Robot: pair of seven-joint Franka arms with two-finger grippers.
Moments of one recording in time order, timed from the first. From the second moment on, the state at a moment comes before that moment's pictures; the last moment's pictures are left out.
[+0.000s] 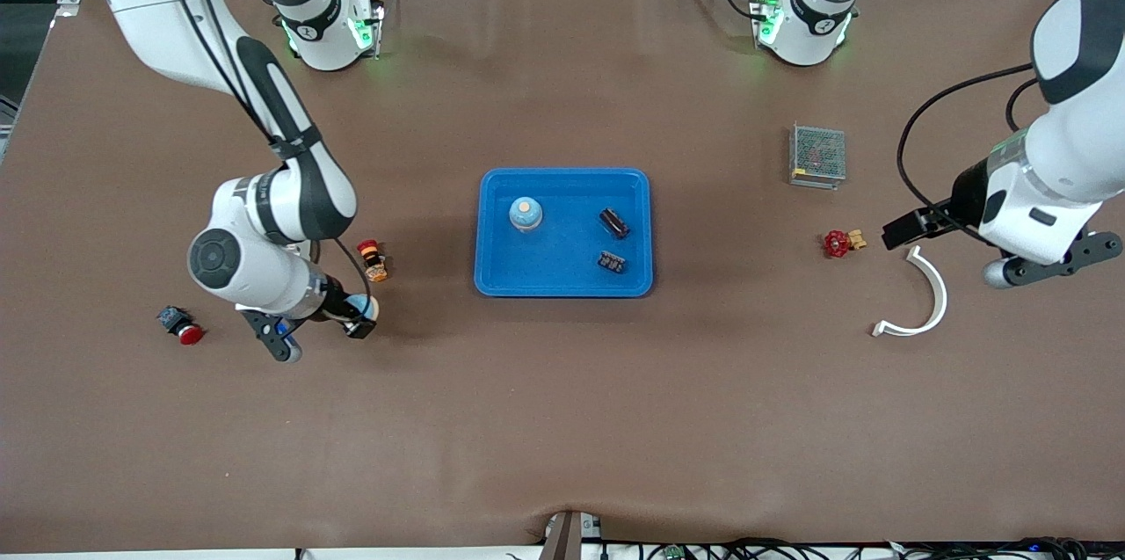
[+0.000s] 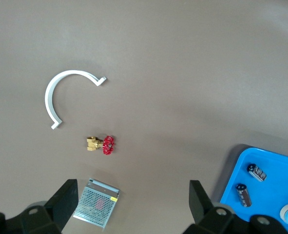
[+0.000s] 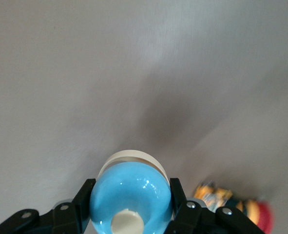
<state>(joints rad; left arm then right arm) 0.18 0.19 -0.35 -1.51 0.03 1.66 -0.40 0.23 0.56 0.01 -1.78 0.19 2.34 1.01</state>
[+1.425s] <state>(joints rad) -0.04 -0.05 -0.08 -1.66 0.03 1.58 -0.19 0.72 0.63 0.00 -1.76 0.02 2.40 2.15</state>
